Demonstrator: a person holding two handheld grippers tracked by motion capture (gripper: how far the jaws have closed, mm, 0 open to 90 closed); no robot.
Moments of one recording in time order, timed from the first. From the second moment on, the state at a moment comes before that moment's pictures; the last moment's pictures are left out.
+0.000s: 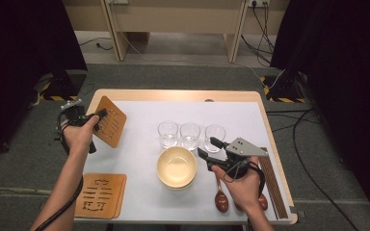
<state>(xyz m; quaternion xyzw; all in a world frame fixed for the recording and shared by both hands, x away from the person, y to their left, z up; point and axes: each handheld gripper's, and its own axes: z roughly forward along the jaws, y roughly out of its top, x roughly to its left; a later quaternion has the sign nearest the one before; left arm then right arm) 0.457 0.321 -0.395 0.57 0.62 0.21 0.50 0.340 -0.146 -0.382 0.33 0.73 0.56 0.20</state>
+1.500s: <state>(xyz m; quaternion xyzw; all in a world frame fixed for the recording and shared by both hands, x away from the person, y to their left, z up) 0.494 0.308 -0.432 0.56 0.66 0.19 0.47 0.343 -0.152 -0.388 0.34 0.73 0.56 0.20</state>
